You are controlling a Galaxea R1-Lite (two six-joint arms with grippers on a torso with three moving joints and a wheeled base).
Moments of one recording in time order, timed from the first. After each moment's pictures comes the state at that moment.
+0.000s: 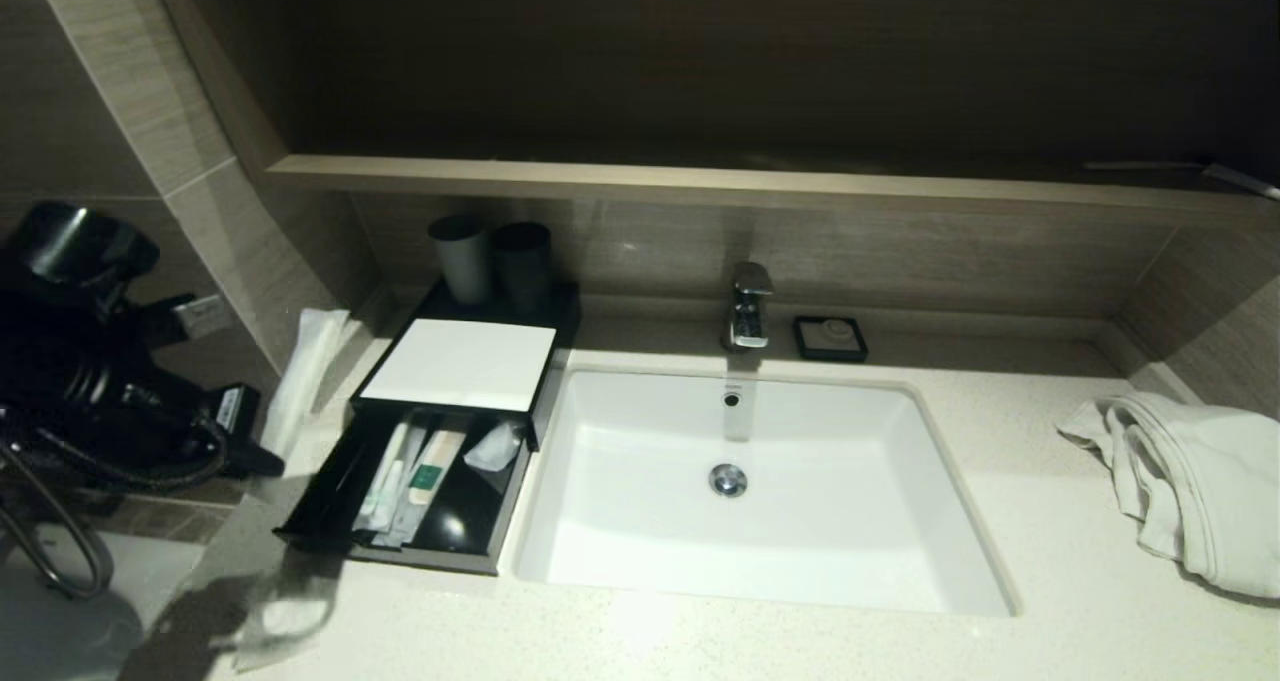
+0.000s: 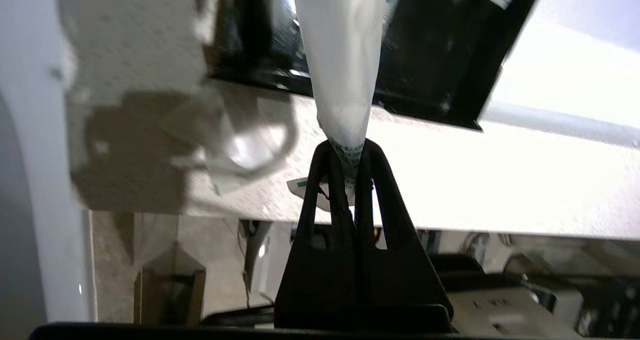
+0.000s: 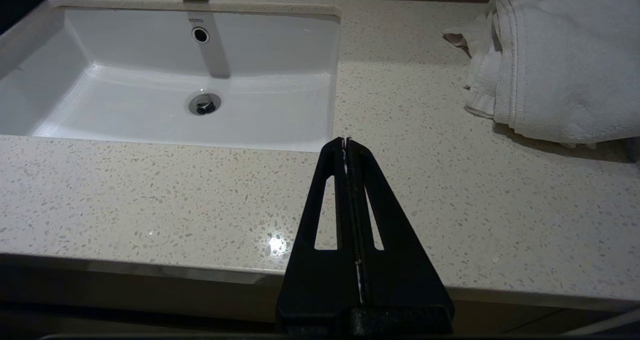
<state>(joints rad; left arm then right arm) 0.09 1.60 -1.24 0.70 -0.27 -0.08 0.00 0.00 0.00 0.00 0.00 0.00</state>
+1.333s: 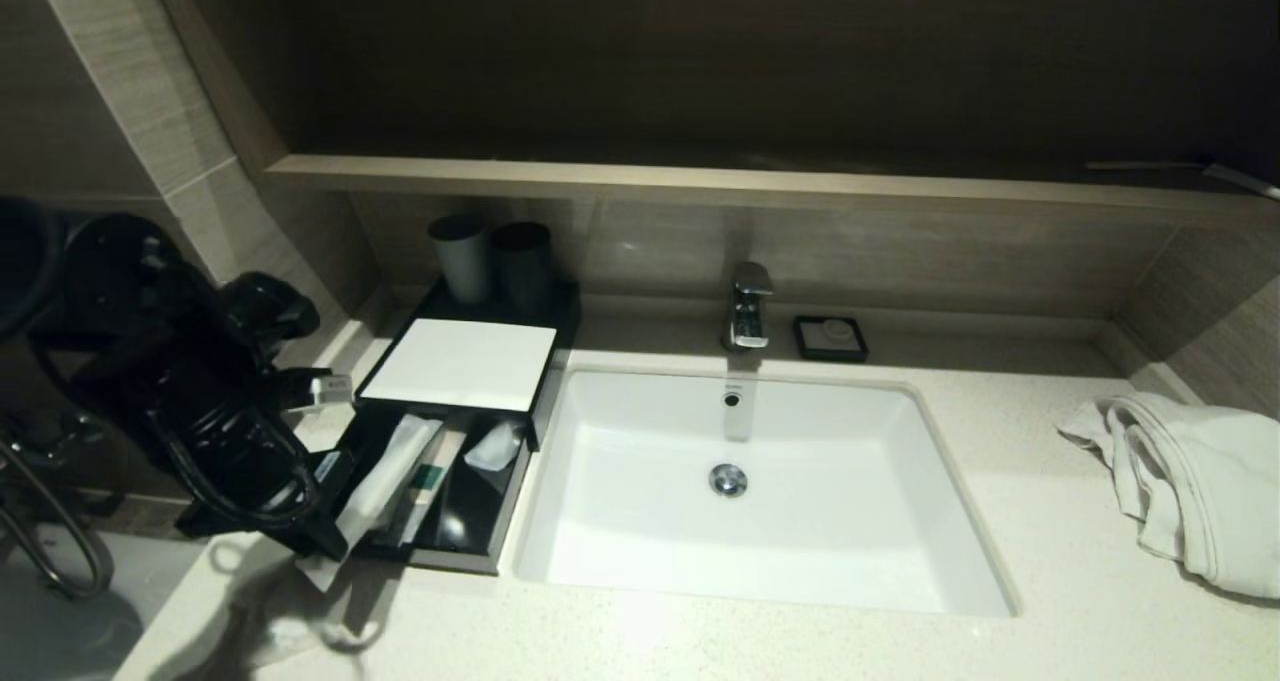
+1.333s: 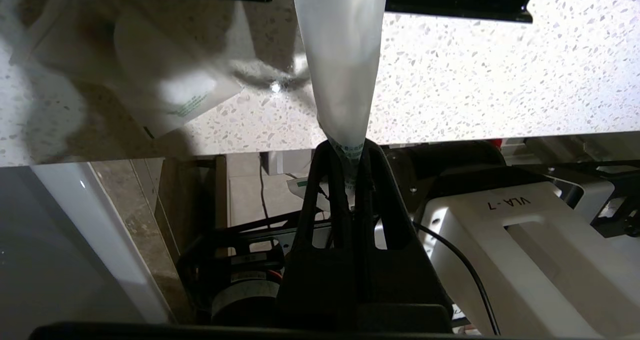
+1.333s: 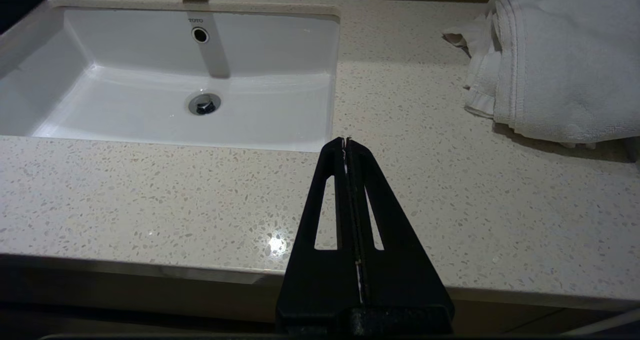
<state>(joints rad) -0.08 1.82 -1.36 0.99 -0.26 -0.05 0.00 0.00 0.00 0.00 0.00 0.00</state>
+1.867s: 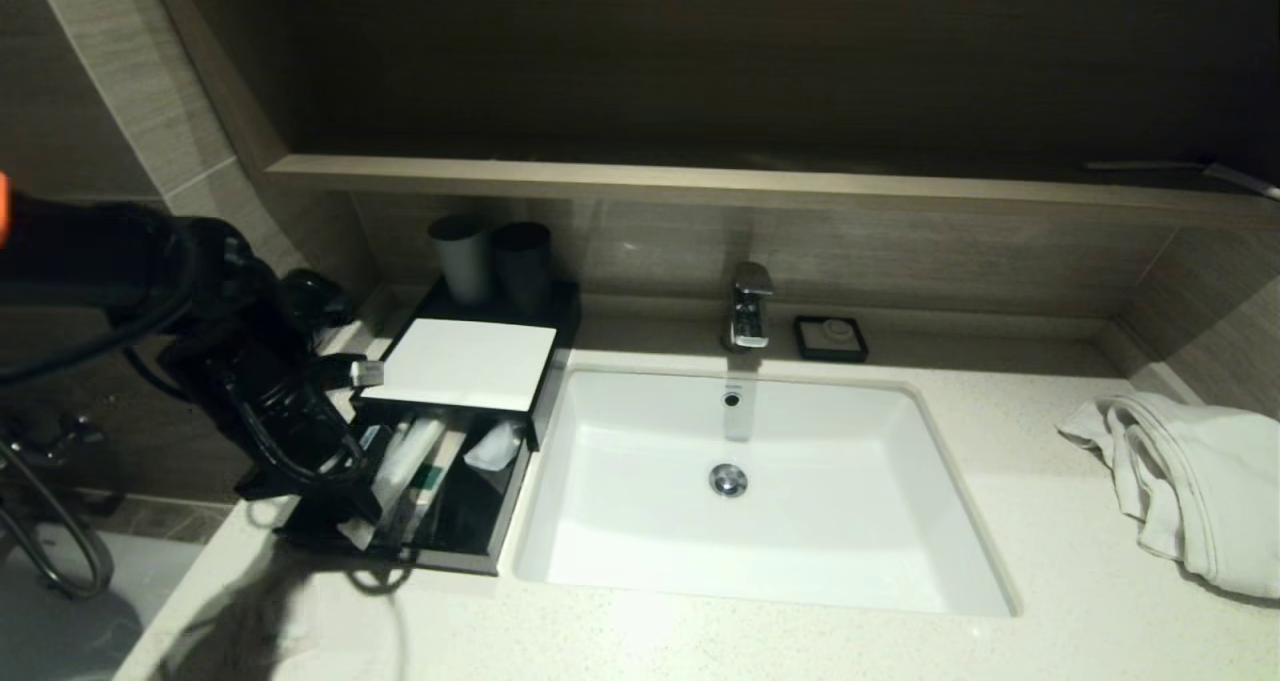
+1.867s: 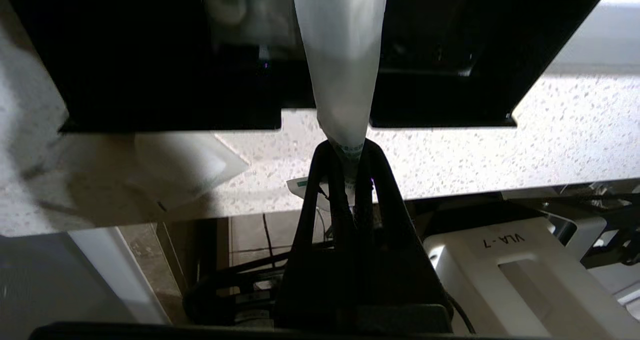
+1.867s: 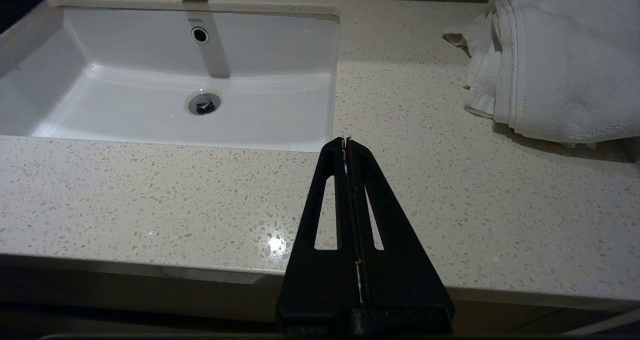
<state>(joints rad) -0.07 1.98 -1.52 0.98 -0.26 -0.05 0.00 0.00 0.00 0.00 0.00 0.00</state>
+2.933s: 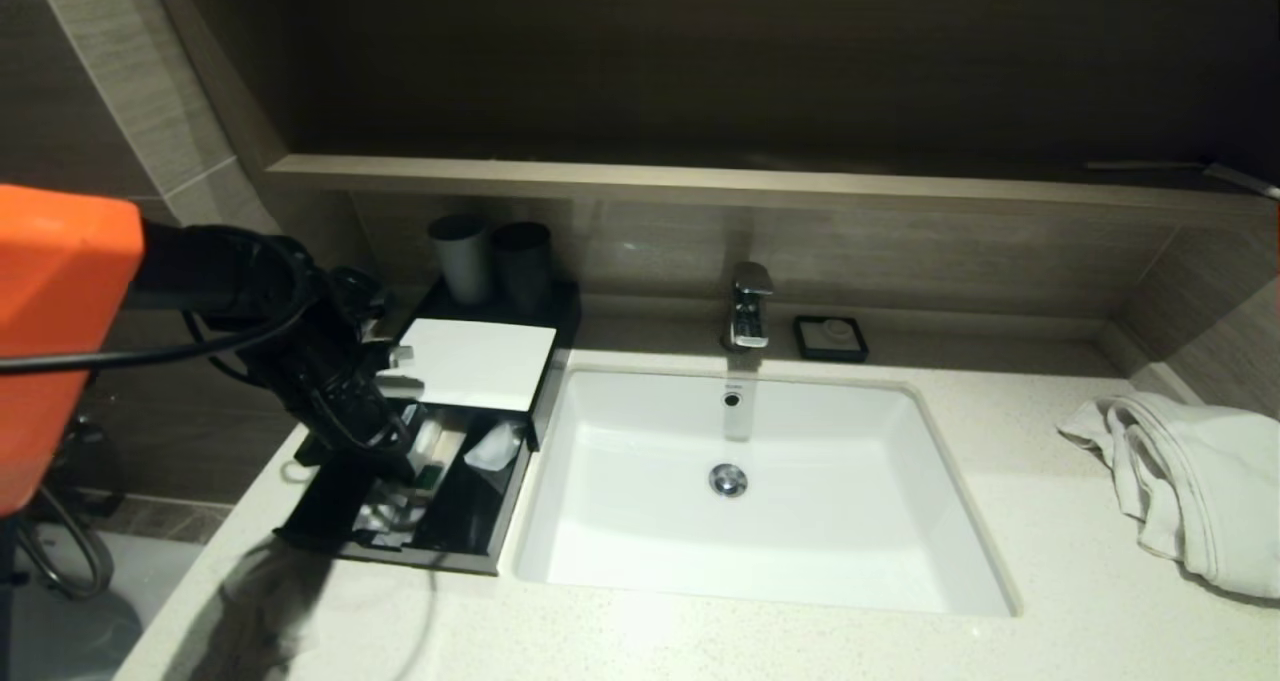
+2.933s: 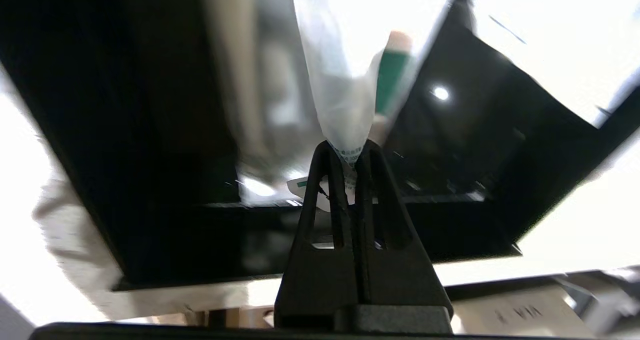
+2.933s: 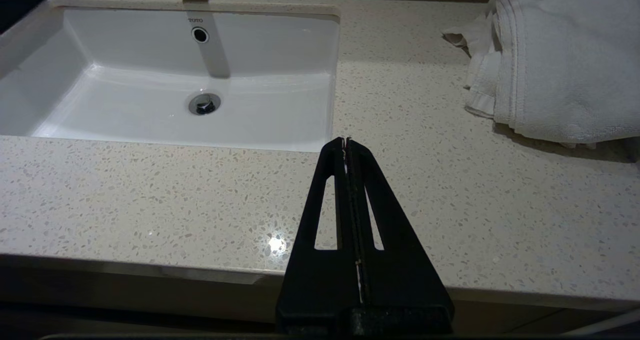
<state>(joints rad) -0.07 2.15 -1.69 0.90 -0.21 -0.06 0.00 0.00 0.00 0.00 0.00 0.00</state>
